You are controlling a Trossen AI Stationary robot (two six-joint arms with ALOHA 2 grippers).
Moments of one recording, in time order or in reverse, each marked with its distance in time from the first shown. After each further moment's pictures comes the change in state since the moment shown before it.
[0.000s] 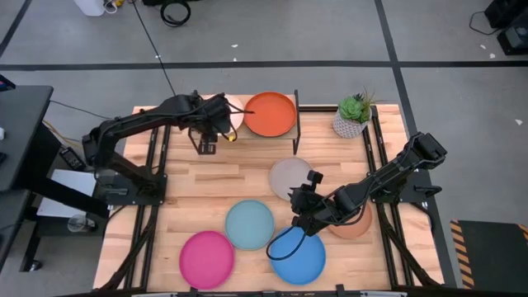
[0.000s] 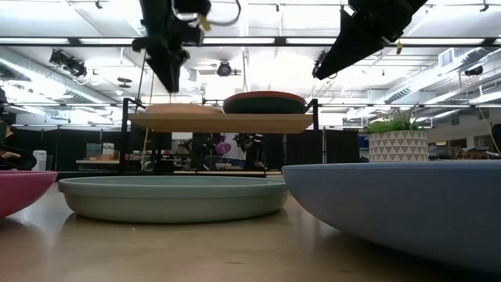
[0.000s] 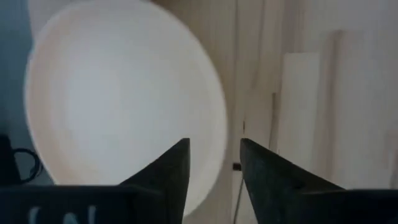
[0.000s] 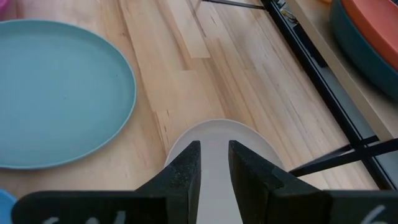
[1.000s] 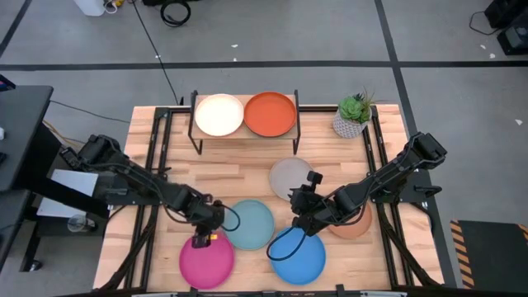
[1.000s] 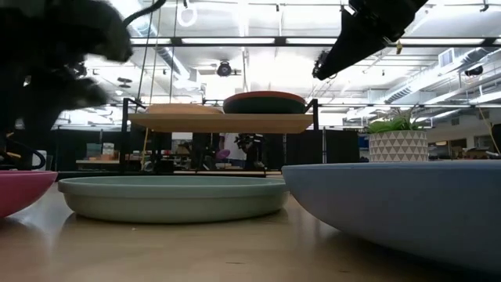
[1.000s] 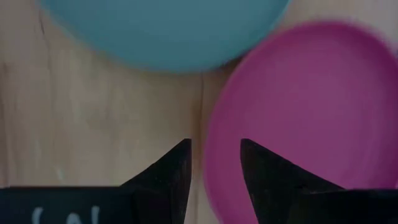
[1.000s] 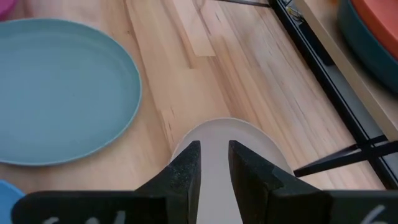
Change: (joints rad) left arm -0.866 -0.009 -0.552 0.540 0.309 -1.036; right arm 0.001 0.000 0.000 0.004 -0.018 0.000
